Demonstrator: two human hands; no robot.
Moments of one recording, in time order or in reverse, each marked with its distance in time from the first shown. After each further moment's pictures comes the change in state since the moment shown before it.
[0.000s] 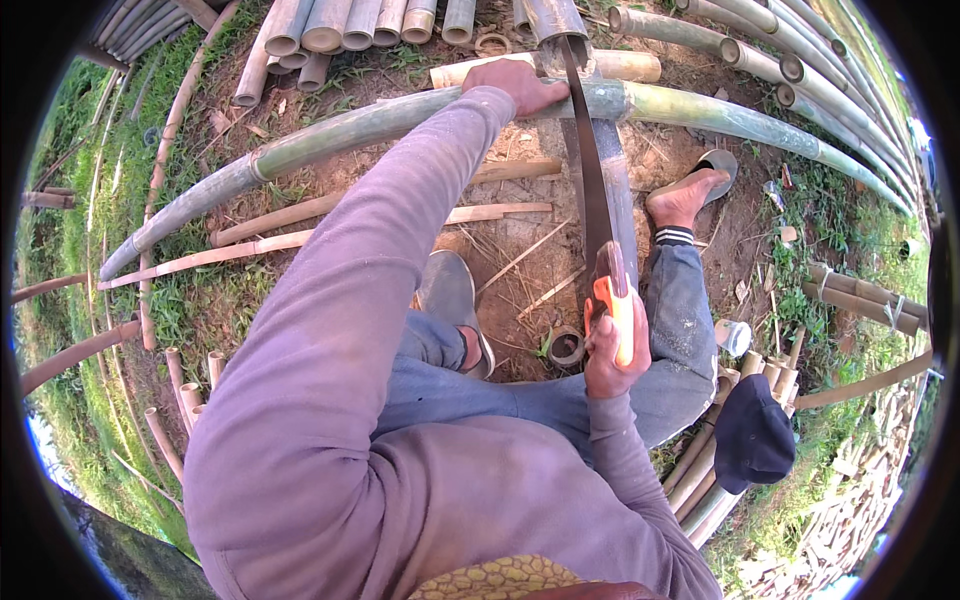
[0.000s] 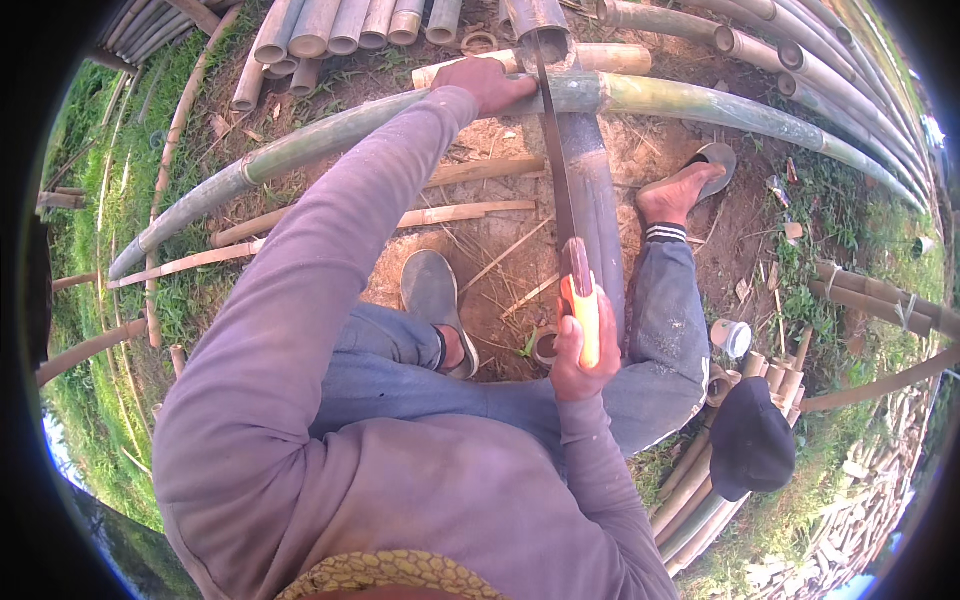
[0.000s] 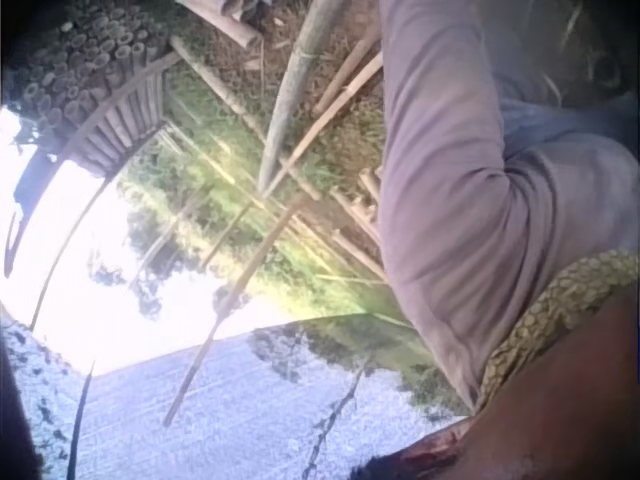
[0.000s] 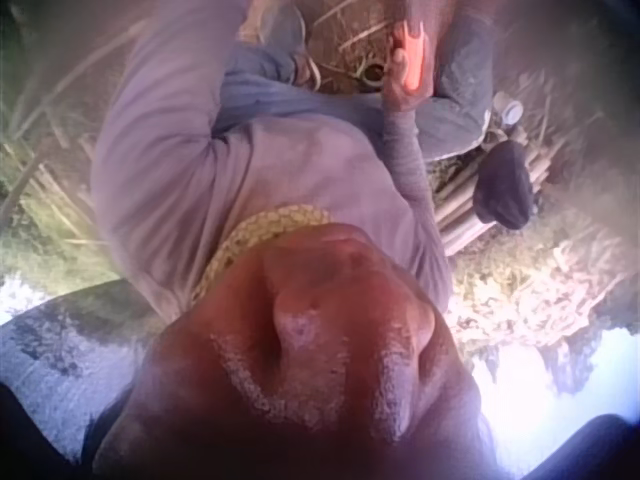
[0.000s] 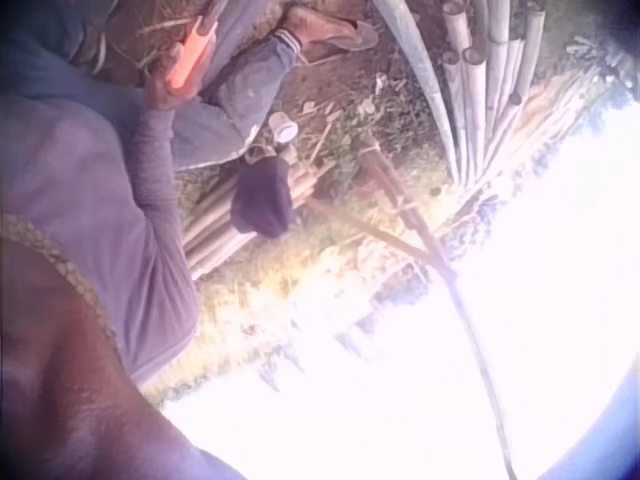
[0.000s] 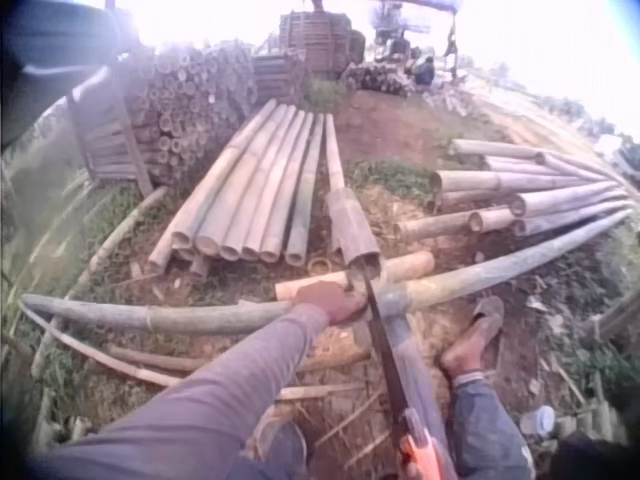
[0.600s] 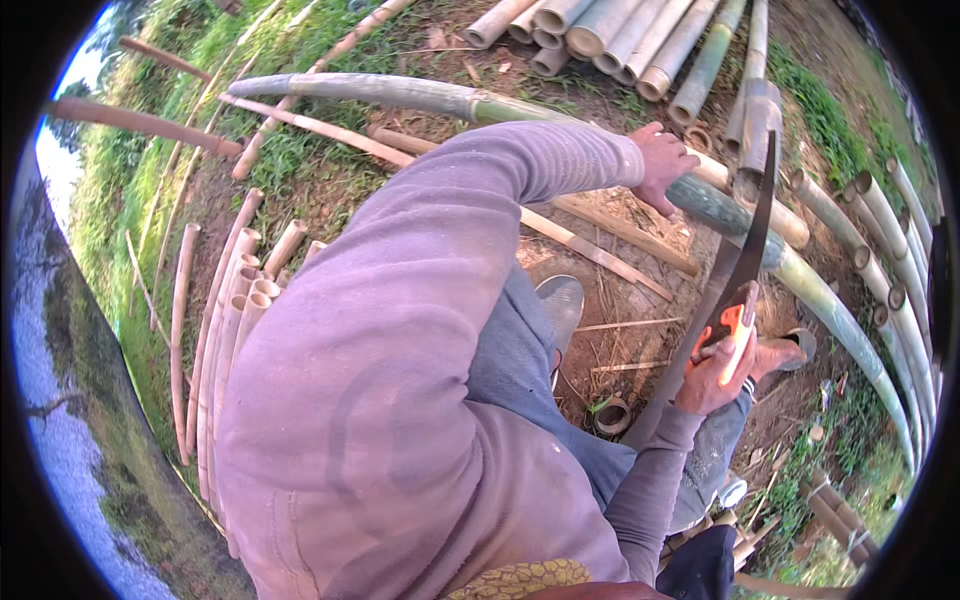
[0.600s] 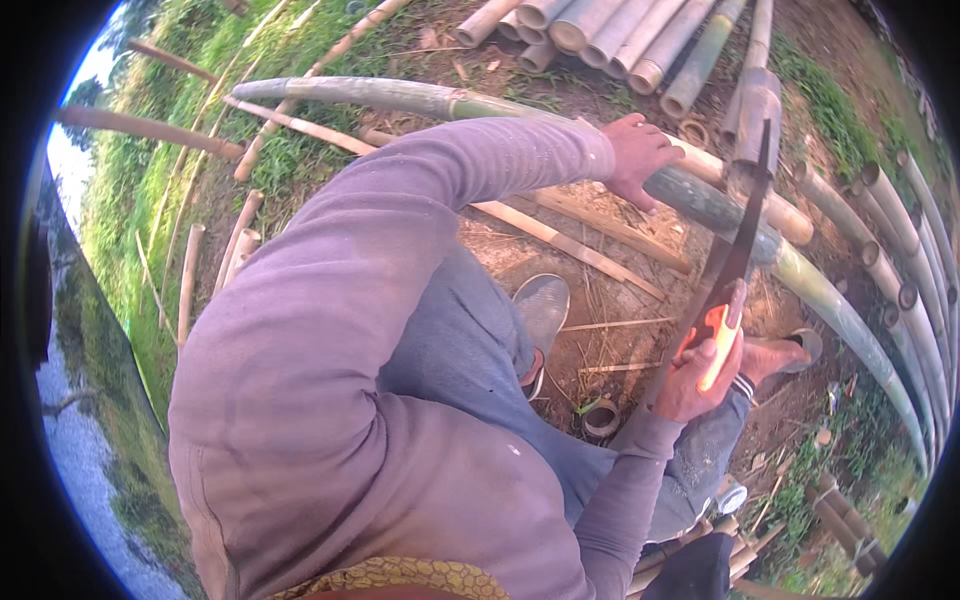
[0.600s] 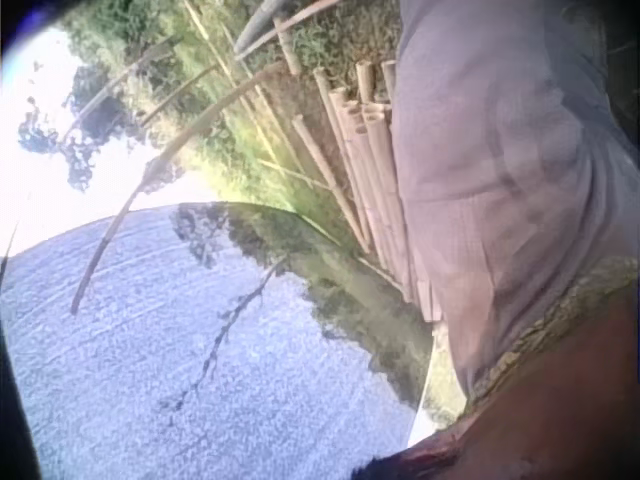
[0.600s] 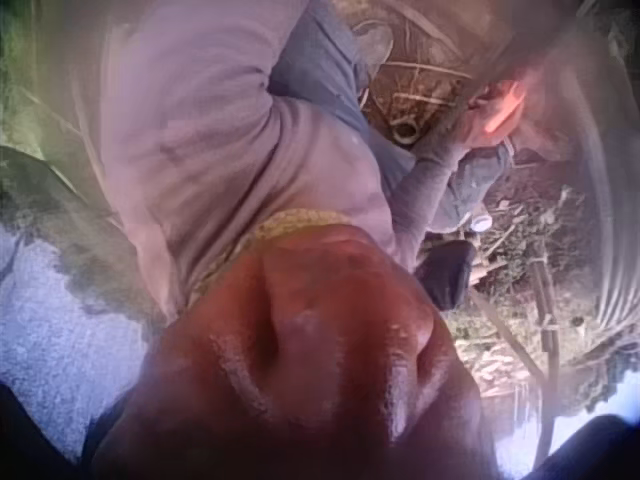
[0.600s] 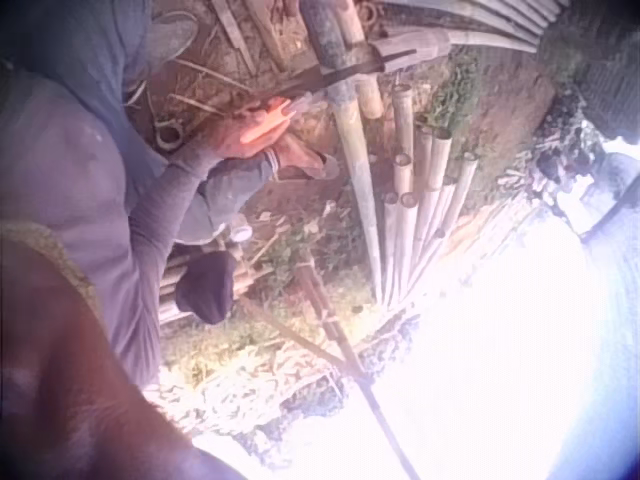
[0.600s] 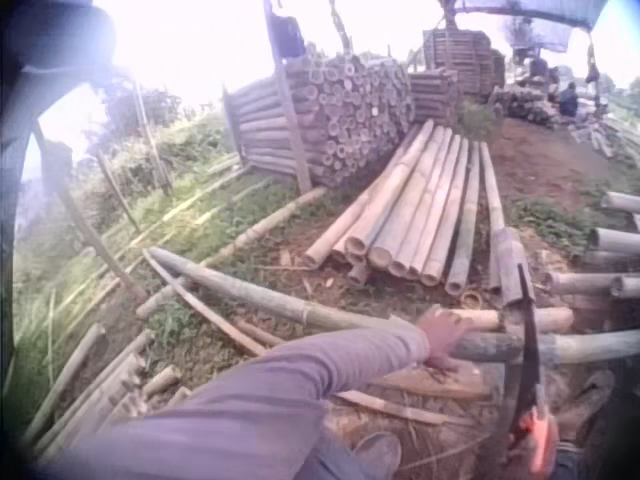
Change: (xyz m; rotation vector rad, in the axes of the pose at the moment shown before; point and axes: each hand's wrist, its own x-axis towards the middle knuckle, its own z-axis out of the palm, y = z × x) left_hand -0.051 -0.112 -0.003 0.264 0.156 0.417; right_hand 0.090 0.013 0.059 0.302 -0.001 0.136
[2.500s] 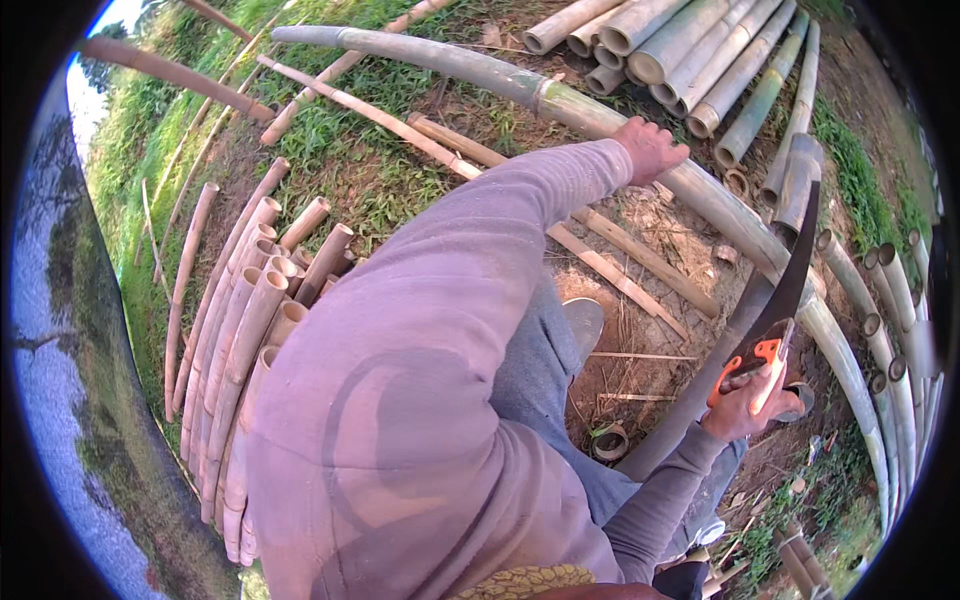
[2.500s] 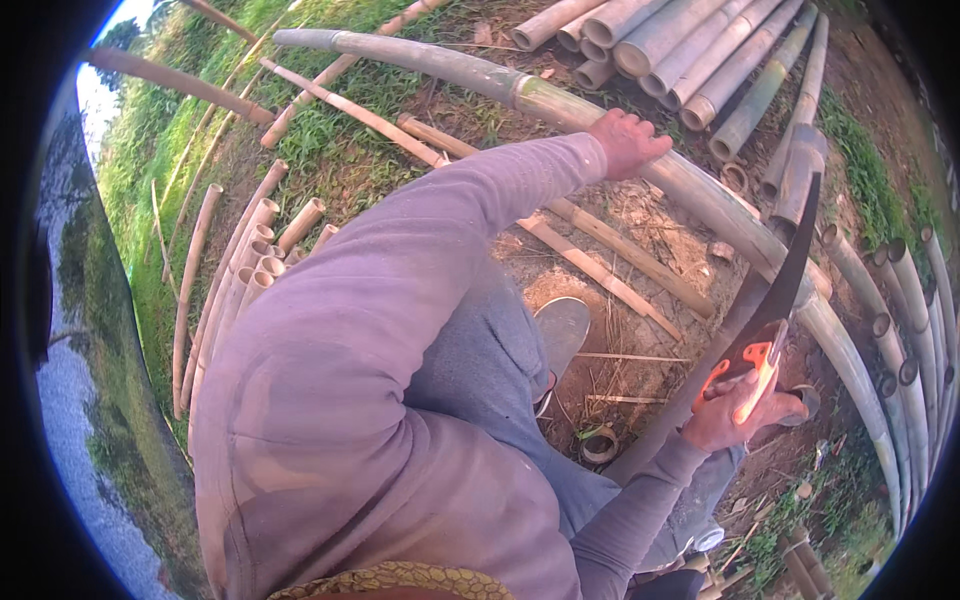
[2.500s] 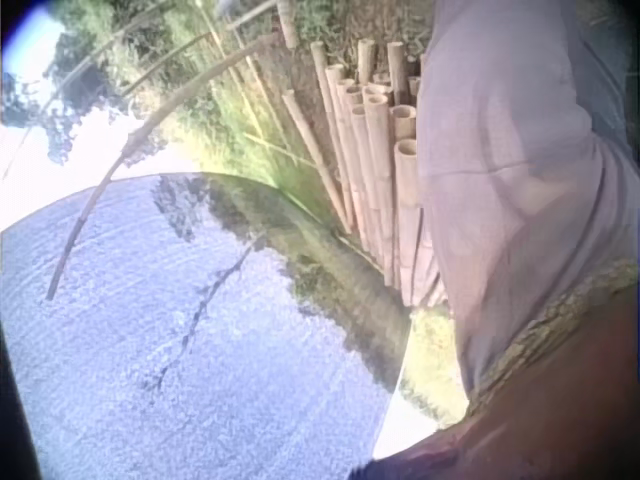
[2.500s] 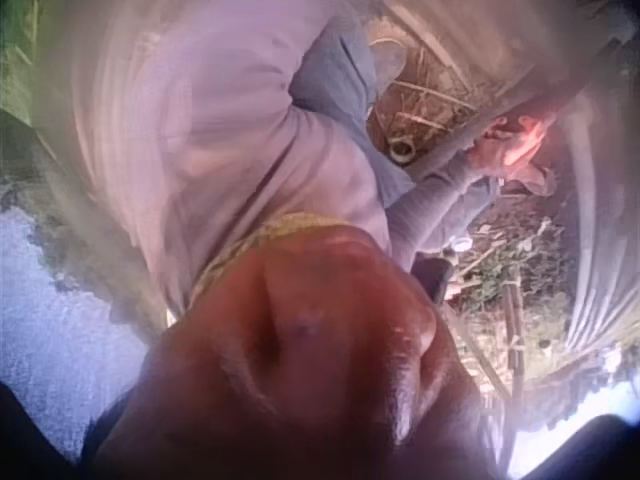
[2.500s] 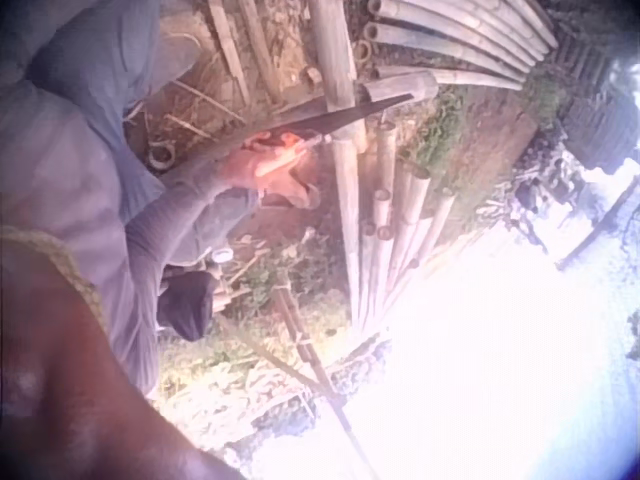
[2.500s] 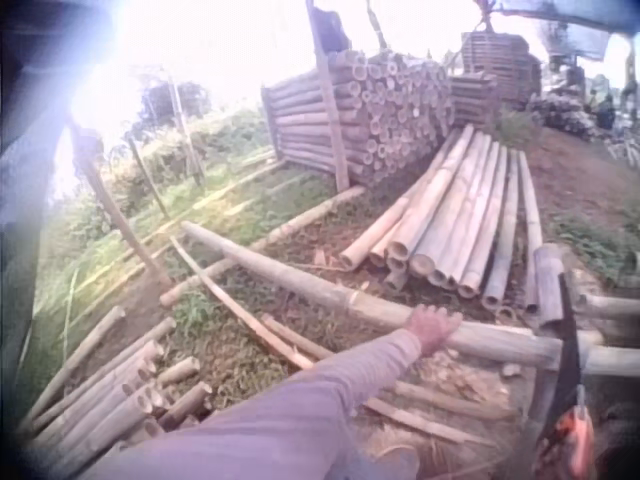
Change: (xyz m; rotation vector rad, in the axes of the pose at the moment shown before) left_hand -0.038 -0.082 0.041 0.109 0.148 -0.322; right_hand 0.036 -0.018 0.017 -0.153 -0.006 -0.106
